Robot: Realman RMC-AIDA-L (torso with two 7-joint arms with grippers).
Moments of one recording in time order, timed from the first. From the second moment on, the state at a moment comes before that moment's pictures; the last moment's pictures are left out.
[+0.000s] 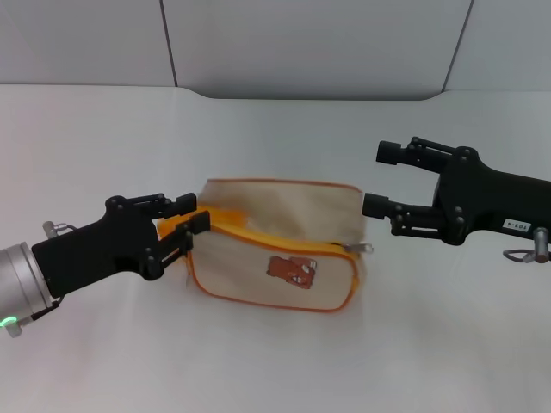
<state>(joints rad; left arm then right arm) -0.41 -2.07 0.80 0.48 1.65 1.48 -1.00 0.56 2.05 -0.62 -0.49 -1.82 -1.71 1.12</state>
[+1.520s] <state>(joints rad) -0.52 -1.99 0.80 0.55 1.82 1.92 -1.26 0.56 2.01 -0.70 -0.50 -1.91 -1.88 1.11</state>
